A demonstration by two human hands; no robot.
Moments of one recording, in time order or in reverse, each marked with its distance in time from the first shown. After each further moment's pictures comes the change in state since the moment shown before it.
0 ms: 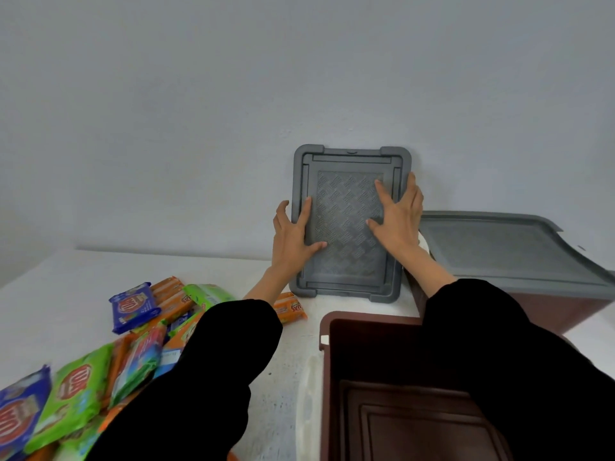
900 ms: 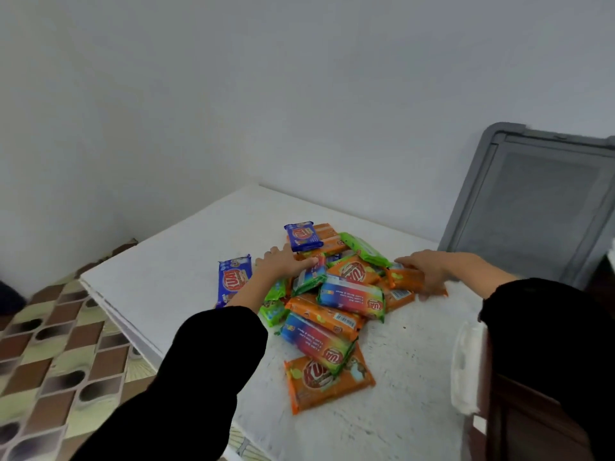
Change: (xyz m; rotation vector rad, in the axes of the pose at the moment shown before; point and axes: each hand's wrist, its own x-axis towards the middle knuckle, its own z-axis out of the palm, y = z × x) left_hand -0.173 -0.170 -0.170 0.254 -0.435 -0.854; right_hand -0.075 -0.143 0.081 -0.452 -1.108 -0.740
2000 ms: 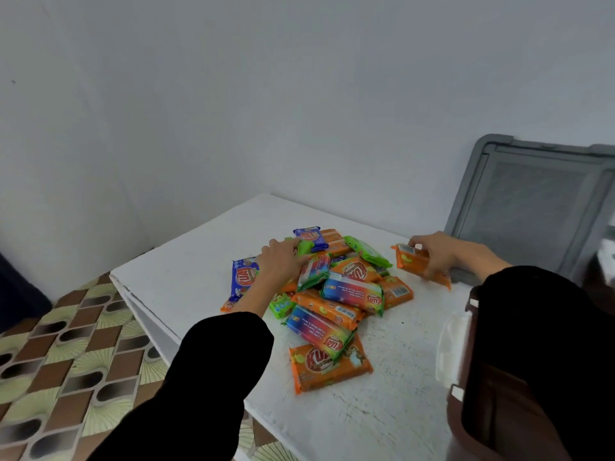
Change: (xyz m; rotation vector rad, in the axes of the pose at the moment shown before) left_hand -0.065 0.006 -0.016 0.009 0.333 0.038; right_hand -0.033 0.011 -0.018 0.282 0.238 0.048
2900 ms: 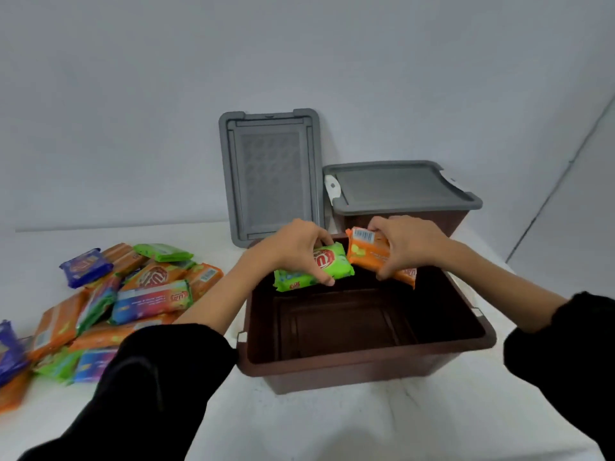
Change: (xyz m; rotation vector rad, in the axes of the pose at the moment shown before) left_hand -0.153 0.268 0.021 0.091 -0.481 1.210; right_hand -0.302 0.077 0.019 -0.031 0.195 0.538
